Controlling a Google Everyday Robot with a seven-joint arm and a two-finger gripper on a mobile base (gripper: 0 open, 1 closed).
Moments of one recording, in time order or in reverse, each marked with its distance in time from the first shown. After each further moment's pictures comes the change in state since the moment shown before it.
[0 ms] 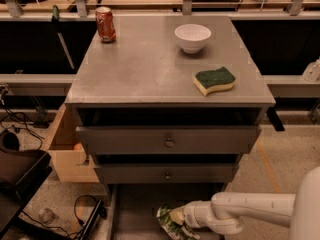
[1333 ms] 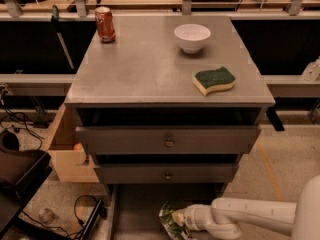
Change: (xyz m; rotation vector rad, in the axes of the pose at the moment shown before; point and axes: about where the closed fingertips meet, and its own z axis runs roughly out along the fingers) arm 0.018 -0.024 0.018 0.052 -0.025 0.083
